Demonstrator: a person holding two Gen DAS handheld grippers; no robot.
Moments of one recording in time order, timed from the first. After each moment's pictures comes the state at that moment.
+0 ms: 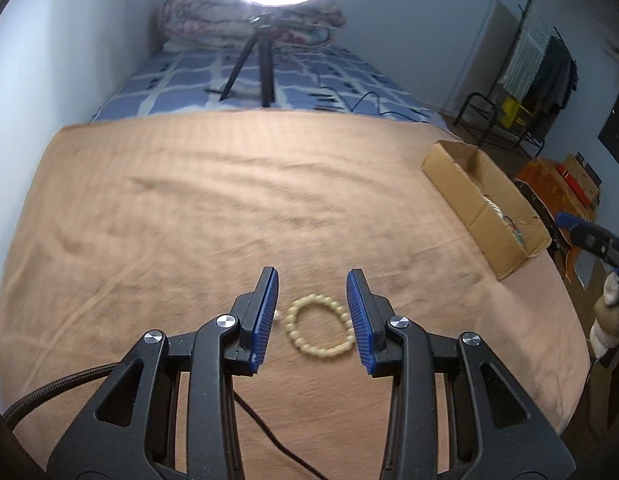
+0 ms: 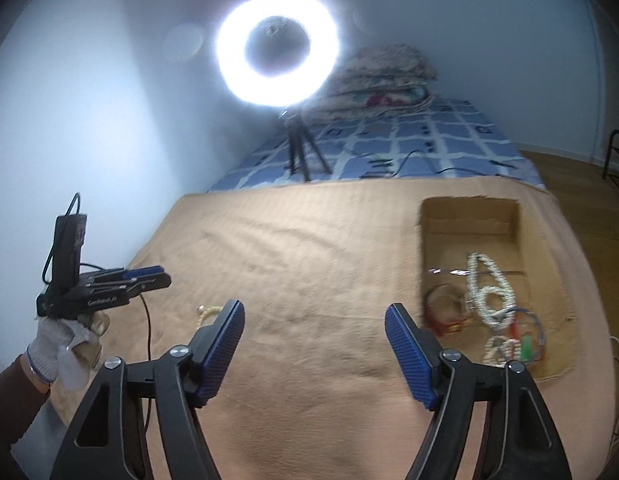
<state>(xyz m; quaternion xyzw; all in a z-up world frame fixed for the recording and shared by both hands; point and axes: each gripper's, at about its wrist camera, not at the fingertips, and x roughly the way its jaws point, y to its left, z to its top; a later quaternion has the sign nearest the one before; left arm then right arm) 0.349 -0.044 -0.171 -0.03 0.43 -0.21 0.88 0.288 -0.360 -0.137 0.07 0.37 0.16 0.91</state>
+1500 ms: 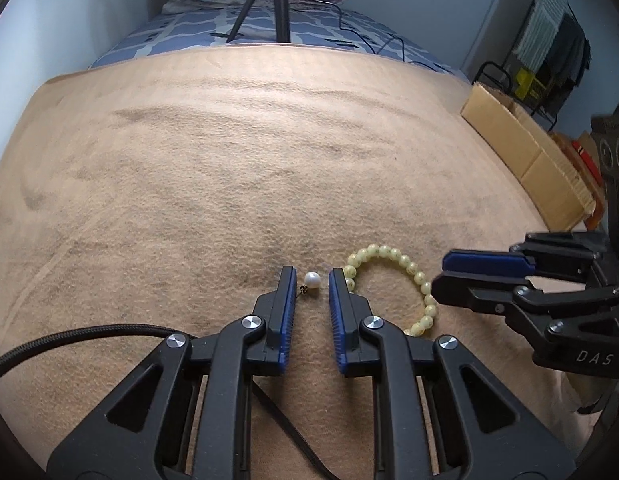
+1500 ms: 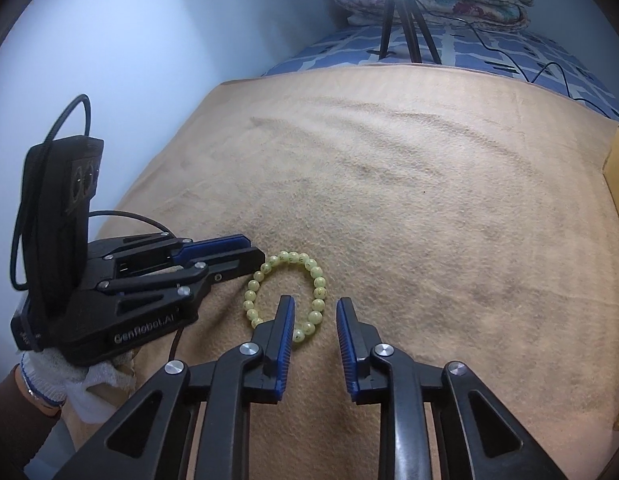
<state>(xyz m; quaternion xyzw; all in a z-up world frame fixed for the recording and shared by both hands) 0.372 -0.048 -0.257 0.00 0.47 -0.20 0.86 0.367 -0.201 -0.258 0.03 0.49 0.24 0.84</state>
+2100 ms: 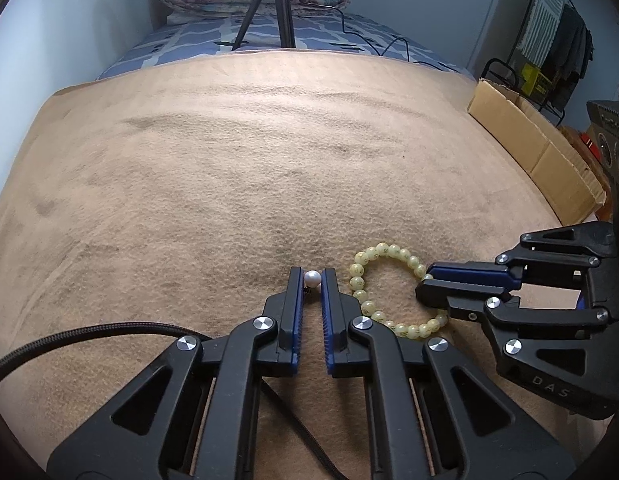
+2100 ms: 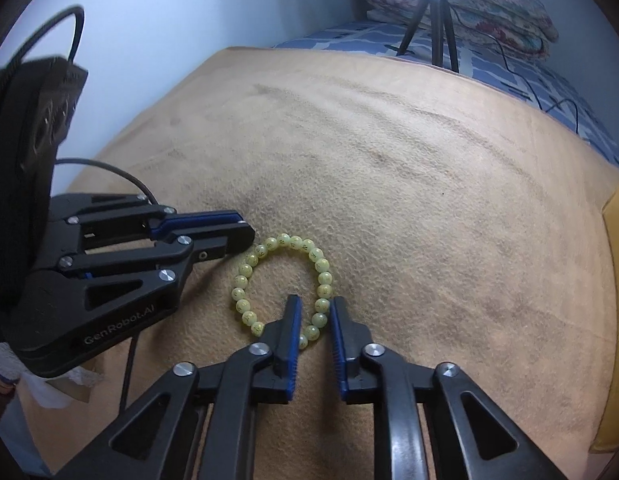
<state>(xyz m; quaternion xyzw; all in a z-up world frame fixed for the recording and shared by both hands) 0.369 -0.047 -0.260 0.02 0.45 -0.18 0.87 0.362 -0.173 -0.270 -0.07 0.49 0.22 0.84</state>
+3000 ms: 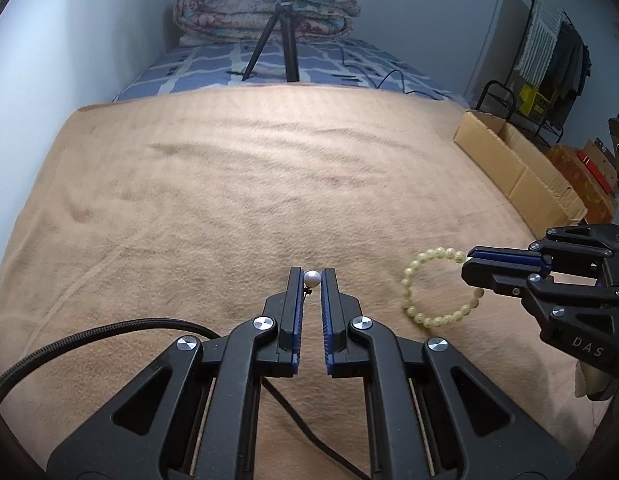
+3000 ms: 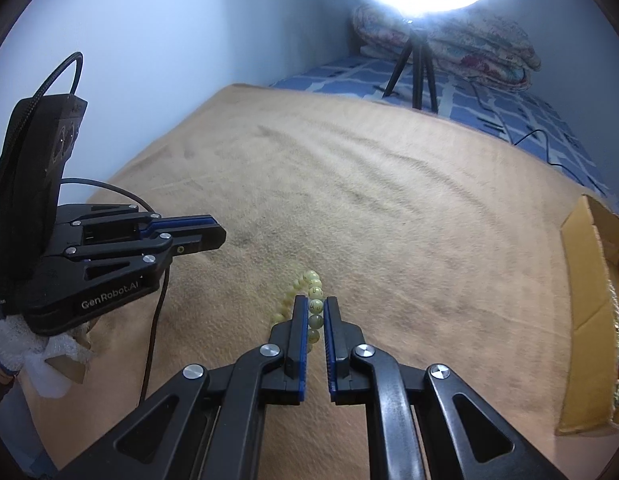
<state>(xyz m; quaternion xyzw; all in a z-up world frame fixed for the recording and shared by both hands) 0.338 -0.038 -0.217 0.00 0.42 -0.18 0.89 0.328 -0.201 -0.221 -0.06 0.44 0.21 0.87</state>
